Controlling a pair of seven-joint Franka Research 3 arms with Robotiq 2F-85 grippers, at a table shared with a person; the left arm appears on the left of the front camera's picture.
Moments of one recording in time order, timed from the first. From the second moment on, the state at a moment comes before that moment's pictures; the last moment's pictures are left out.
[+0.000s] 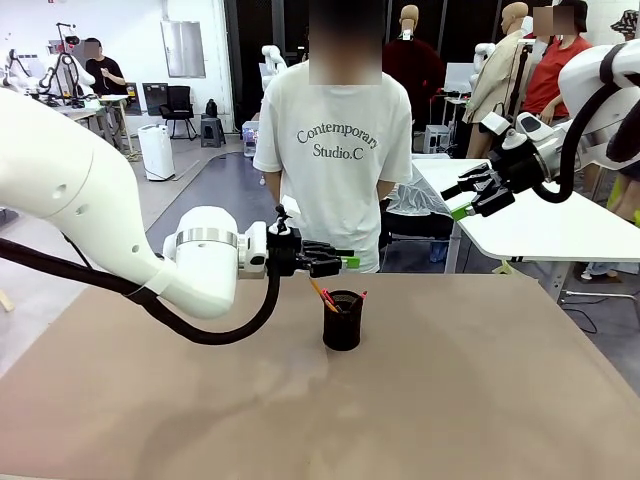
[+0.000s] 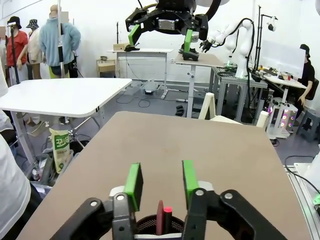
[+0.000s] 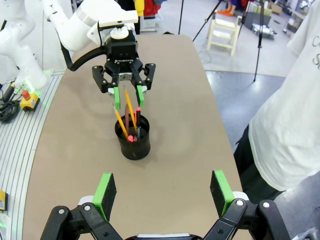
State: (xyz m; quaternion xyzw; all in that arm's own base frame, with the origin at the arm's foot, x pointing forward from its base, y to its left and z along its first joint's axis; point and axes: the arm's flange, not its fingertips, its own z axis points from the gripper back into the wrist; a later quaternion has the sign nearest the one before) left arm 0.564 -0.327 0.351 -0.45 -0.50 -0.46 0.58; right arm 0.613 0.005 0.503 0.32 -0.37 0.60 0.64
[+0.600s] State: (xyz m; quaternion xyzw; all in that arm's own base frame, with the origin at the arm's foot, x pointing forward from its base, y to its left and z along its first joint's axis) left arm 0.566 -0.324 0.364 -0.44 -0.51 -0.47 0.57; right arm 0.613 0.005 0.503 0.32 -0.37 0.60 0.64
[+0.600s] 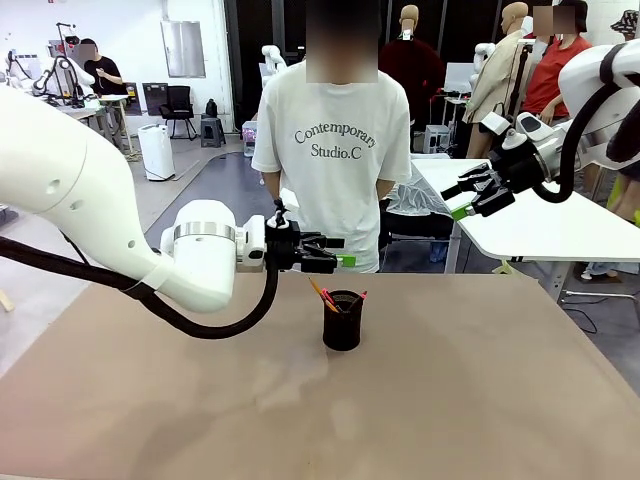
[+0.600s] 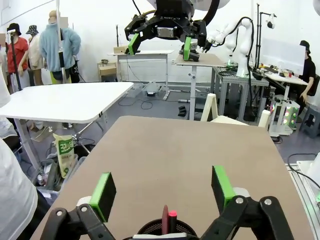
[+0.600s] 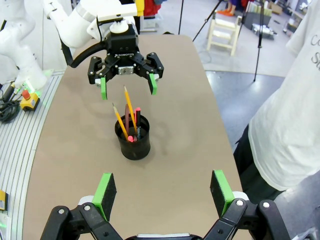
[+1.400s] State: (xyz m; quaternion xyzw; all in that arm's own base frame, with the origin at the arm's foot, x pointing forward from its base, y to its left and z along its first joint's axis) left arm 0.562 -0.321 0.365 -0.42 -0.50 -0.50 0.56; right arm 0.613 0.005 0.503 0.32 -0.37 0.60 0.64
